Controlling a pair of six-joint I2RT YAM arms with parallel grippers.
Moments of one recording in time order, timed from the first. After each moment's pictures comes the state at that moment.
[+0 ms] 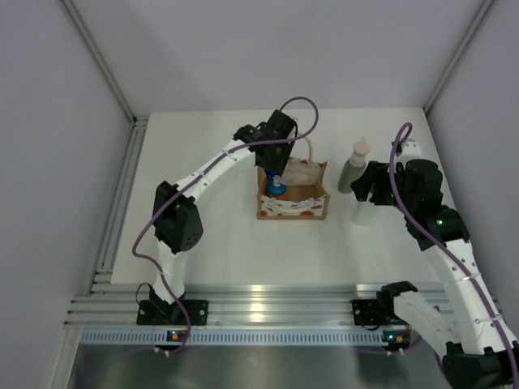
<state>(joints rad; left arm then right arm) -0.70 2.04 1.97 -0.90 -0.20 -0.22 0.21 0.83 0.96 -0.61 -0.10 0.29</state>
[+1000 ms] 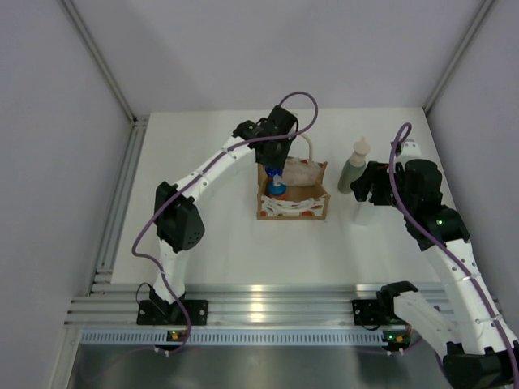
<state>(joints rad) -0.70 2.05 2.05 -0.96 -0.21 -0.25 0.21 0.83 0.96 -0.61 -0.10 0.29</state>
